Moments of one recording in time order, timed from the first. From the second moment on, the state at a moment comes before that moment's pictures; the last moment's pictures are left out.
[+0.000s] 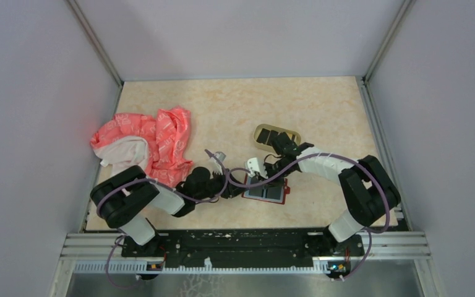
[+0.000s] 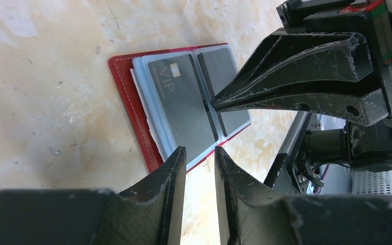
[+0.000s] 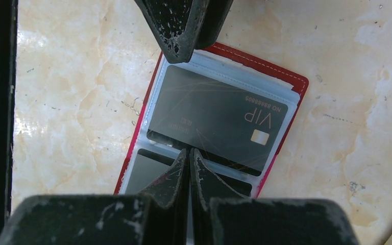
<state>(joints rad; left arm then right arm) -0.87 1.61 0.30 1.01 0.18 -0.82 0.57 1.55 0.83 -0.54 -0.66 -1.07</state>
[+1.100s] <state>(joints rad) -0.87 1.72 0.35 1.06 0.26 -0.86 0.58 1.61 0.85 -0.53 -0.63 -1.06</state>
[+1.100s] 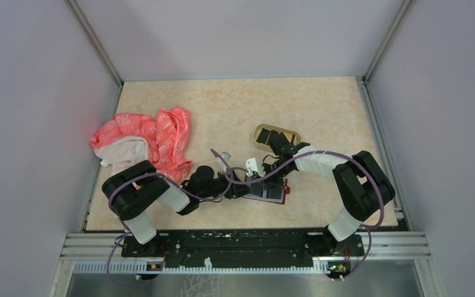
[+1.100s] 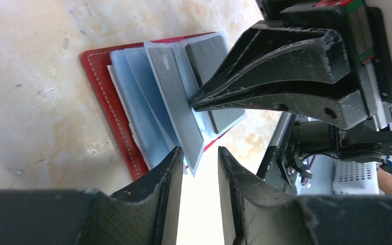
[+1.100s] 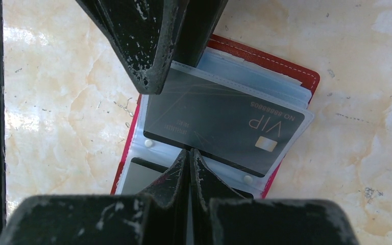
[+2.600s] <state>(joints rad) -0.97 1.92 0.61 1.05 0.38 -0.87 0.25 1.47 0.91 -0.49 -0.70 -0.67</state>
